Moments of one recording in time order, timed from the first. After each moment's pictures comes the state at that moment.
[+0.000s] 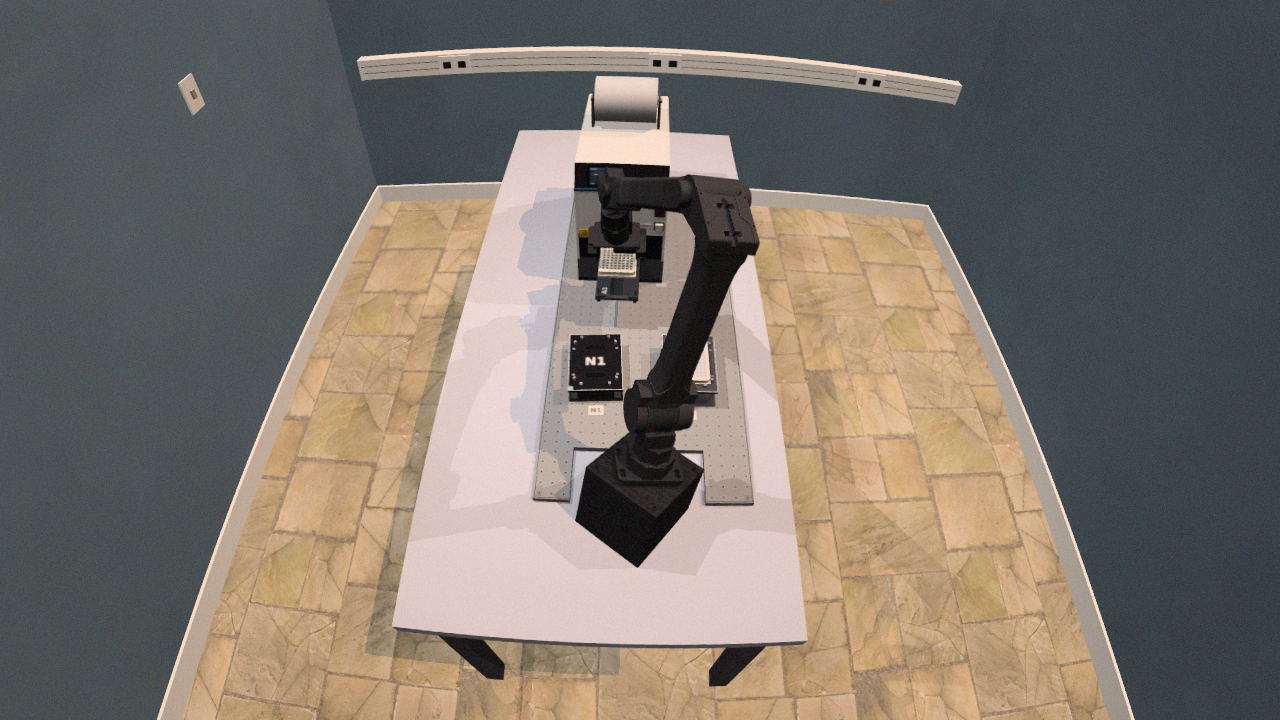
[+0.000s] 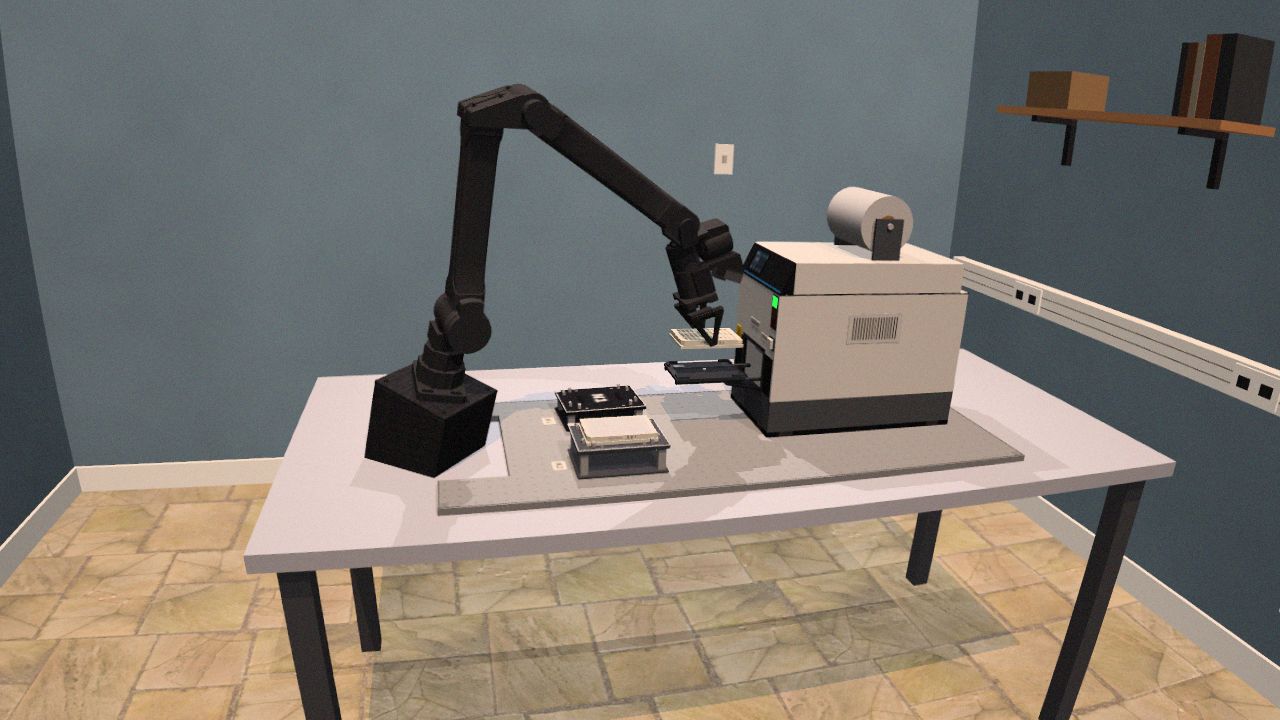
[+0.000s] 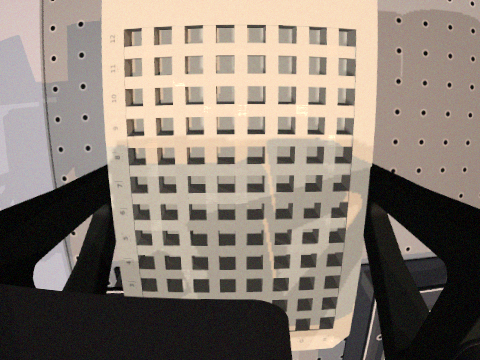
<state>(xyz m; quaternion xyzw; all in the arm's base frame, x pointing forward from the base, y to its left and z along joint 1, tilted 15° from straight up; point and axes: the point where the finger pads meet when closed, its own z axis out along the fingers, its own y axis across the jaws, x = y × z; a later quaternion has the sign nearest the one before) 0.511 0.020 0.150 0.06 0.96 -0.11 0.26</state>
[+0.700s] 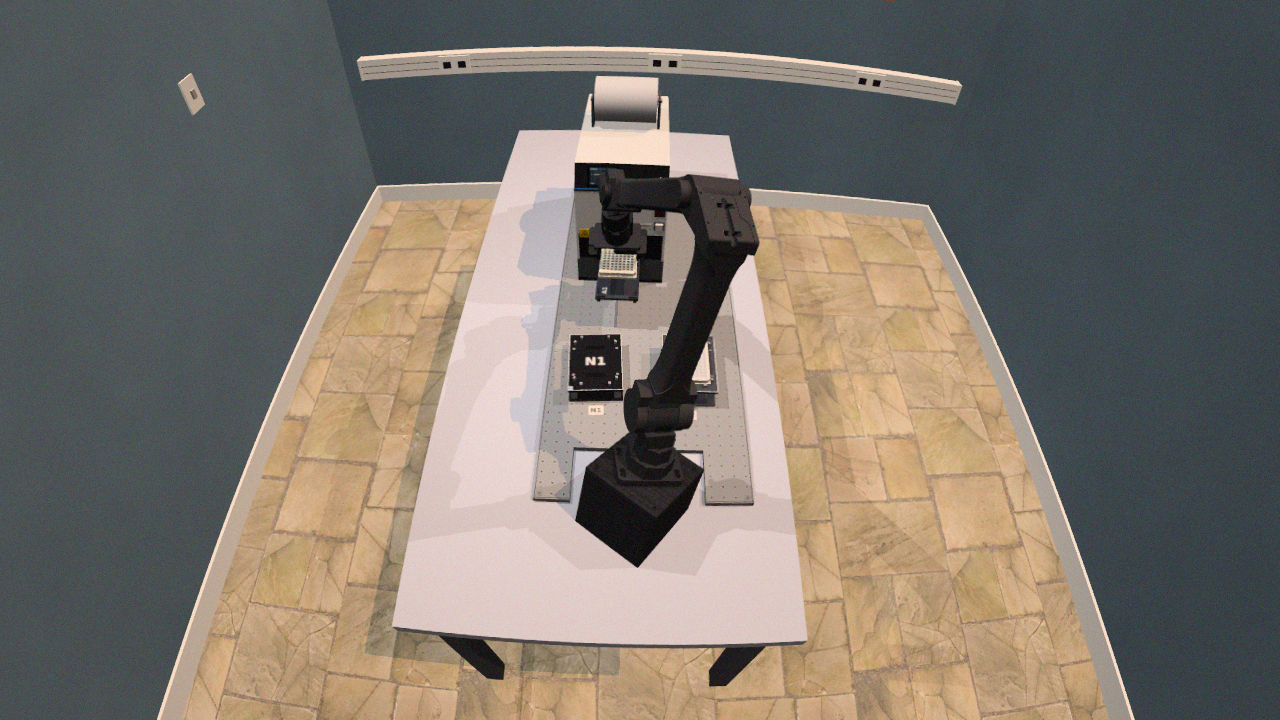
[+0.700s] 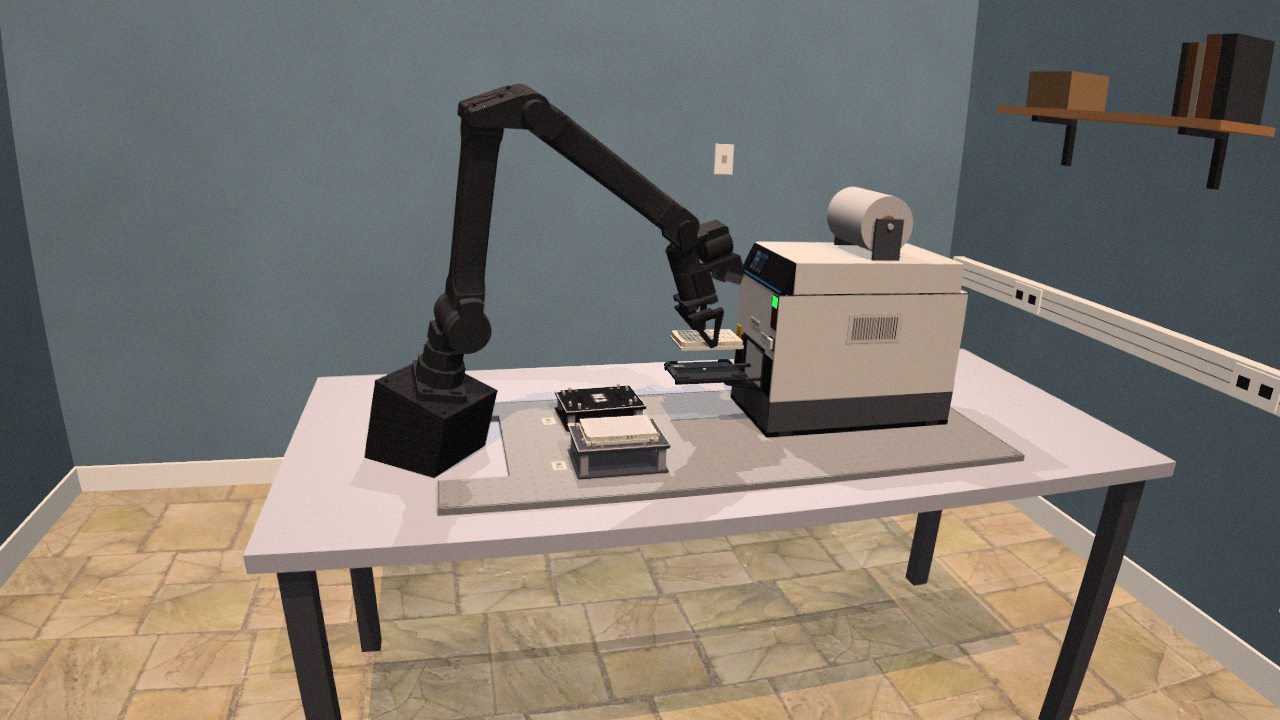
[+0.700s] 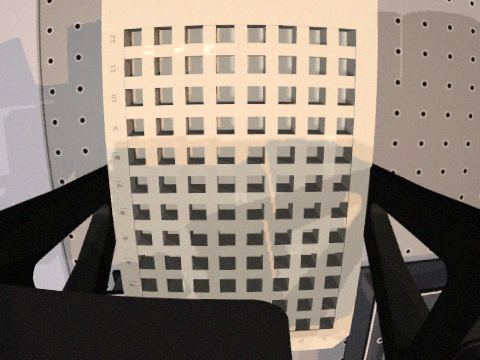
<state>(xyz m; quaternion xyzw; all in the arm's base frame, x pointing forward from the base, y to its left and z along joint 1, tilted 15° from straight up) 0.512 0.018 0.147 0.06 0.96 -0.11 0.26</state>
